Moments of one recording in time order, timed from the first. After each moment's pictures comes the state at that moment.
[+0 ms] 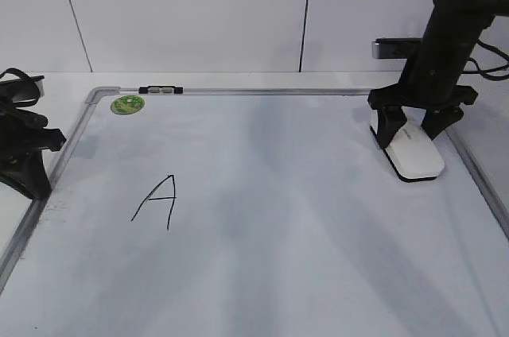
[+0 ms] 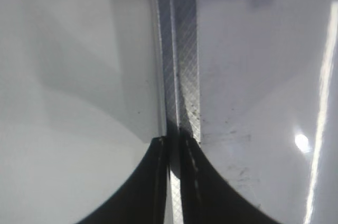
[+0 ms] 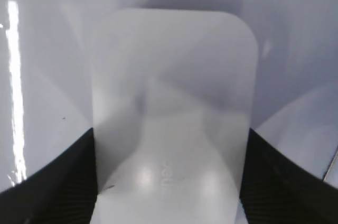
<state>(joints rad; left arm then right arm) -0.03 1.97 -1.27 -0.27 0.97 0.19 0.11 2.22 -1.82 0.06 1.22 -0.11</state>
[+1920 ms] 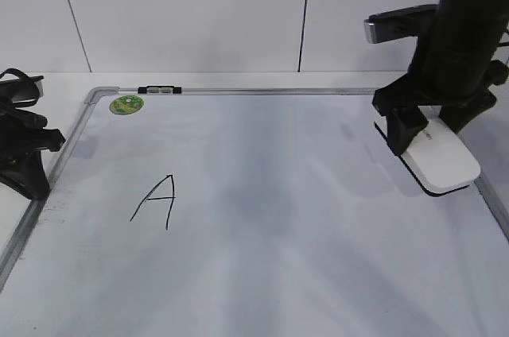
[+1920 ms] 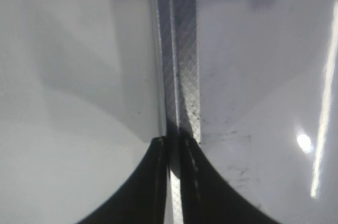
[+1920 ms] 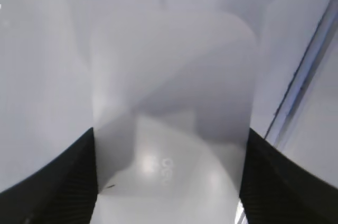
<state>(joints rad) -0.03 1.97 -1.27 -0.26 0.97 0.19 0.29 1.81 -1.48 -0.06 1.23 -0.03</state>
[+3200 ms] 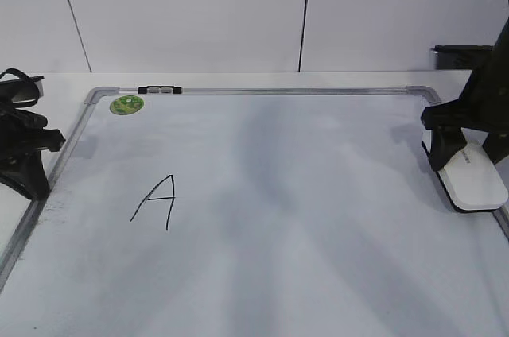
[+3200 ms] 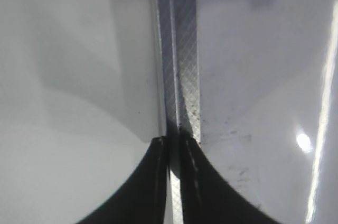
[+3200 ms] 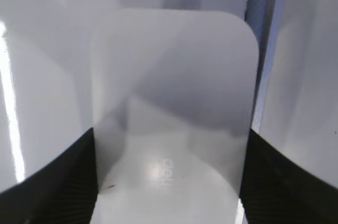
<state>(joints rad) -0.03 1.97 -1.27 -0.26 0.97 0.19 0.05 1.90 -1.39 0.03 1.06 -0.06</state>
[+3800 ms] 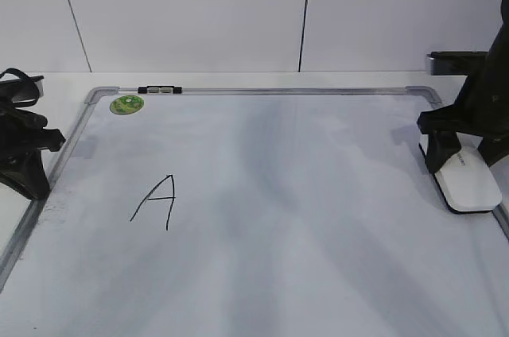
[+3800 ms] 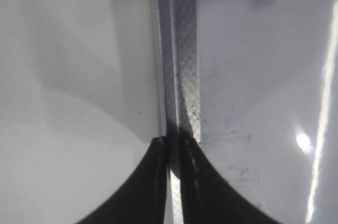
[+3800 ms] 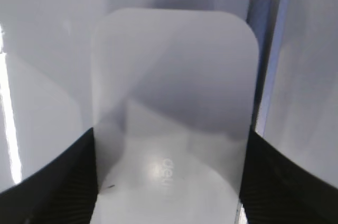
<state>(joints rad) -0.03 1.97 -1.27 -0.26 0.97 0.19 0.05 1.93 -1.39 0.02 1.02 -0.06</state>
